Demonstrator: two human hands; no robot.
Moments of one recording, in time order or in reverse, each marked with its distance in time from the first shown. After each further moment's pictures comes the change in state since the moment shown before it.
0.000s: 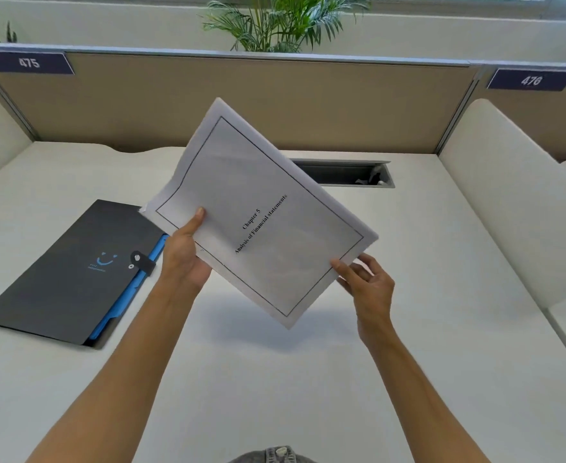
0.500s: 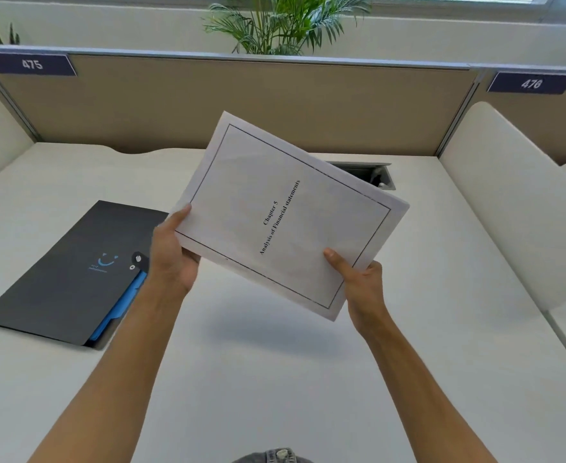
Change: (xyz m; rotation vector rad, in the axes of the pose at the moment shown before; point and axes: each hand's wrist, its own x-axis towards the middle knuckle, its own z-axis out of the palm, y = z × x) left_hand -0.003 0.016 -0.007 0.081 -0.011 0.139; right_hand 0.002 -0.013 0.022 0.027 -0.052 -0.017
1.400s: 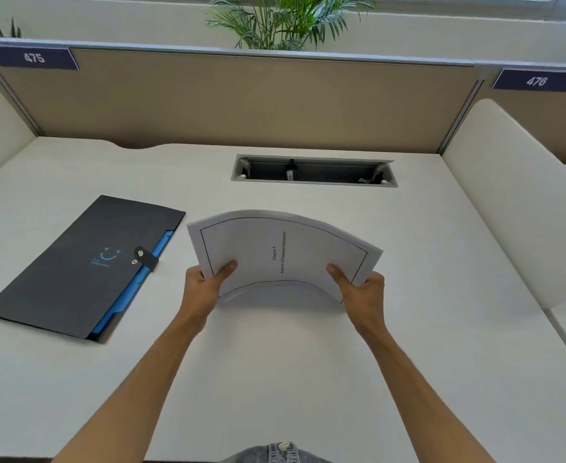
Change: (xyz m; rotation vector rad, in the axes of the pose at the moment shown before) left_hand -0.001 -0.086 -0.060 0.604 -0.075 0.129; right_hand 0.003 0.036 -0.026 -0.352 0.033 -0.115
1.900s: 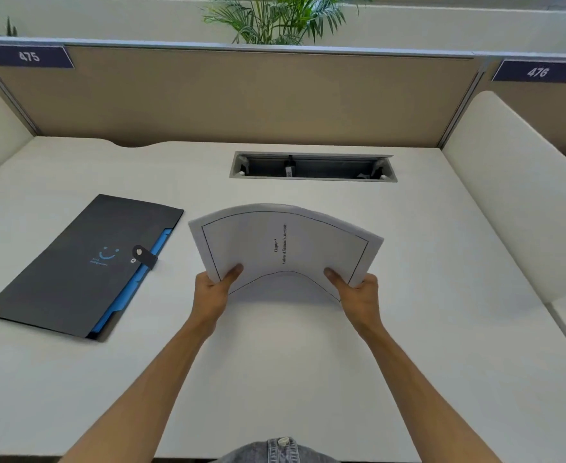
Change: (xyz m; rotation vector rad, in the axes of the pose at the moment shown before) left_hand -0.006 -0.020 0.014 0.034 0.043 -0.038; right_hand 0.001 0.017 -0.003 -0.016 -0.023 0.087
